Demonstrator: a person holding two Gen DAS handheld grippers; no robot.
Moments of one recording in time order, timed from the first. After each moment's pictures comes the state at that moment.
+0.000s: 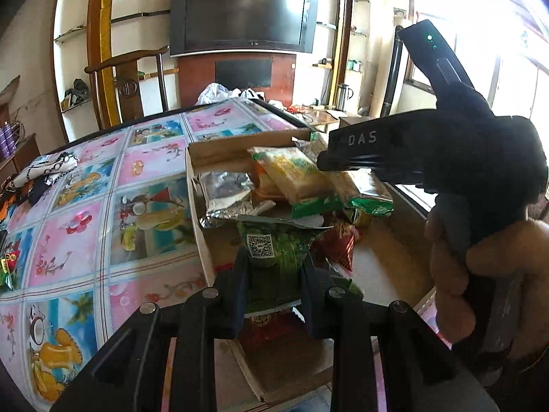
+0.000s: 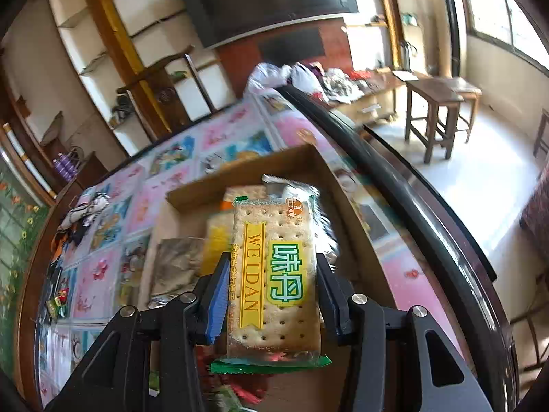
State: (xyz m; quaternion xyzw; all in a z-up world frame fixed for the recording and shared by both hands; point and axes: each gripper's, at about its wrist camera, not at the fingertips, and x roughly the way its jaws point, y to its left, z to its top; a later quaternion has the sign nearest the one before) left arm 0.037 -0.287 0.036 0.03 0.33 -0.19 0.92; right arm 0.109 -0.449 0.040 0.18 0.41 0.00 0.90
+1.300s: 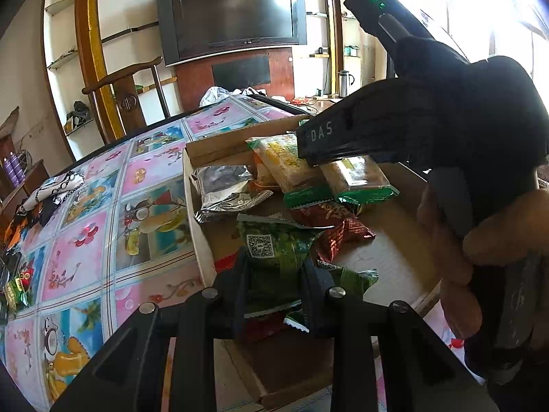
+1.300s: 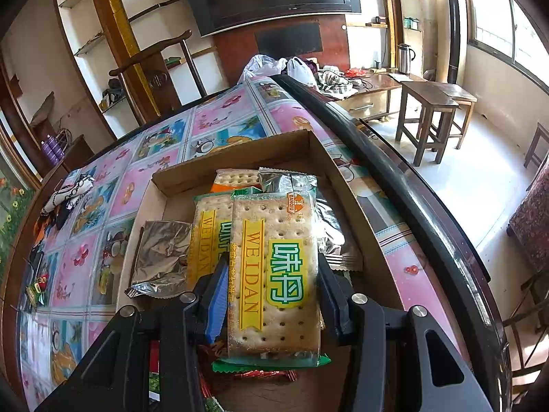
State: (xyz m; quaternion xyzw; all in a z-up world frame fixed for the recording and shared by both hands) left arm 0.029 -0.303 0.027 0.10 0.32 -0.18 0.92; right arm 0.111 -0.437 0.031 0.13 0.42 -0.02 0.90
